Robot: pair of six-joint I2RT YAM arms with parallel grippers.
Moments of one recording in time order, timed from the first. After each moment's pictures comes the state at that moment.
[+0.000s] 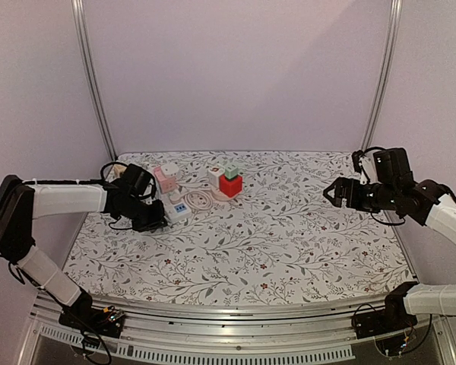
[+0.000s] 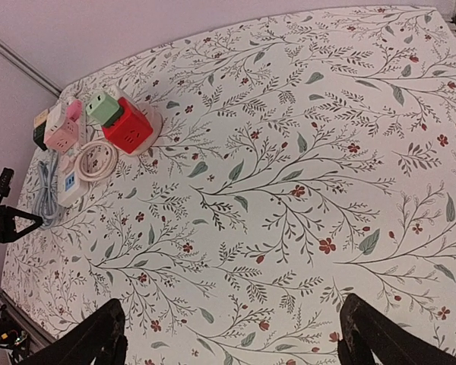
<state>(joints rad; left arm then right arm) -0.45 1.55 0.87 -0.36 0.11 -0.66 0.42 0.99 0.86 -0.53 -0.06 0.42</state>
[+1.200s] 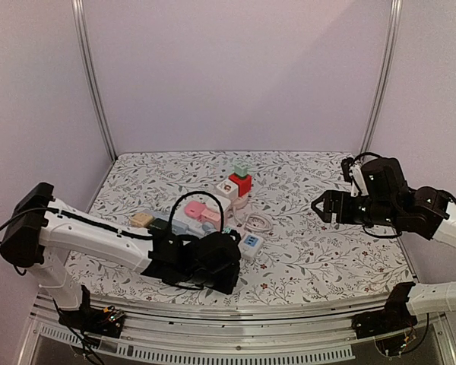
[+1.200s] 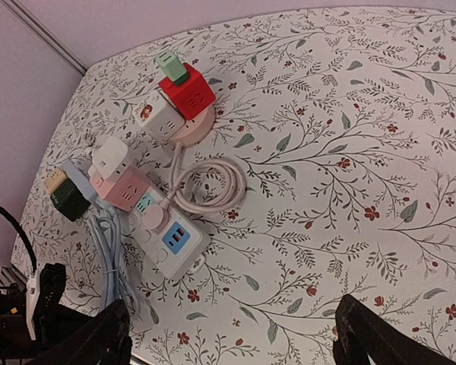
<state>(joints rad) -1.32 1.66 0.99 -0.31 -0.21 -0.87 0.78 0.94 0.88 -0.60 0.19 0.59</state>
